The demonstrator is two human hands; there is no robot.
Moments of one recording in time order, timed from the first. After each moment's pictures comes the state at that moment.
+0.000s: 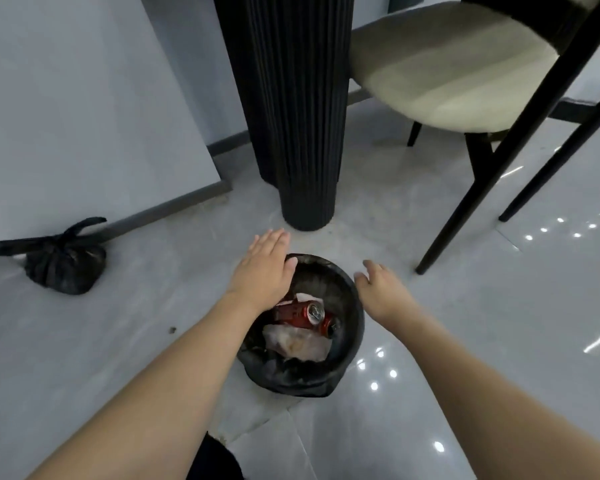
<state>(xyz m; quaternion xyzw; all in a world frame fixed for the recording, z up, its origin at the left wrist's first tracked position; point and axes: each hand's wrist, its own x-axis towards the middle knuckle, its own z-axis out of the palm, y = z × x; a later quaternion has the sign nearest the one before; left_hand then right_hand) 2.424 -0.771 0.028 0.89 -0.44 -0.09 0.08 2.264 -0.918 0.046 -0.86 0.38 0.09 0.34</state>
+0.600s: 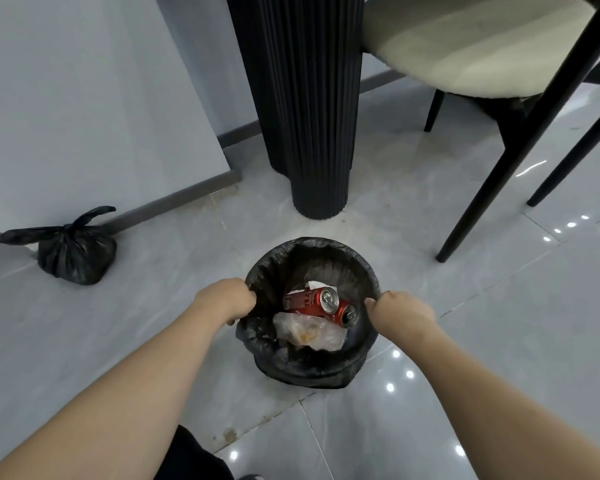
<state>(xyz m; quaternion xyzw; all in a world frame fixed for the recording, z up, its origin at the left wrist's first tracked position) 2.440 -0.708 -0.013 0.92 -0.20 -0.32 -0.09 2.249 -0.896 -0.024 -0.87 0.39 0.23 0.17</state>
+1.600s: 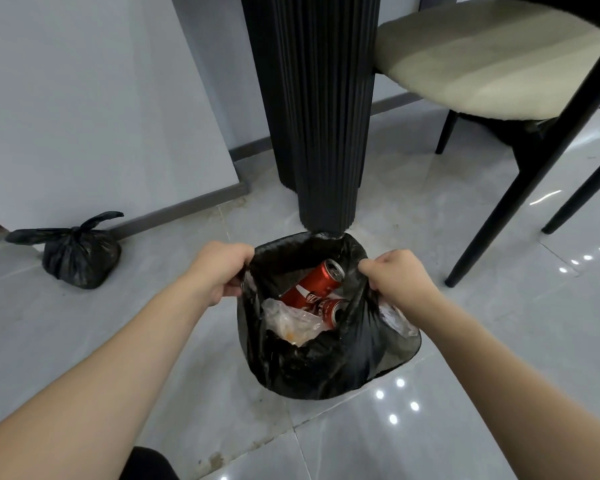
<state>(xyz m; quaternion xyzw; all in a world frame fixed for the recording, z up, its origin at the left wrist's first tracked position) 2.449 -0.736 0.035 0.84 0.03 -0.28 0.46 2.285 -0.924 0.023 -0.77 0.39 -0.05 0.50</state>
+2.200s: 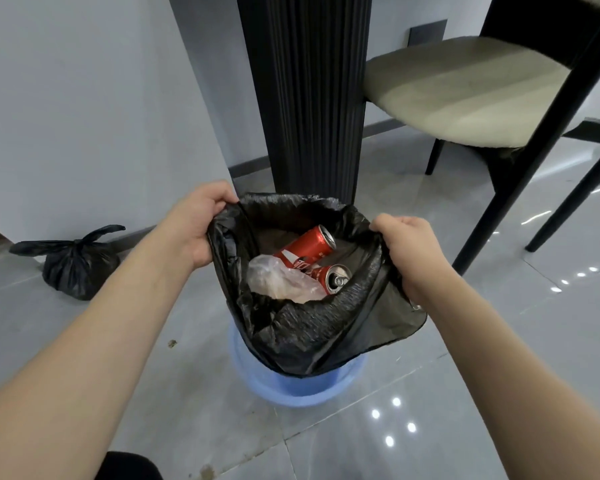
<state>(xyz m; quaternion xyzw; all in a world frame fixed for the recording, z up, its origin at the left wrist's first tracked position) 2.449 -0.748 0.136 0.66 -0.01 -0.36 0.66 2.284 -0.935 0.091 -0.61 0.35 -0.20 0.68</state>
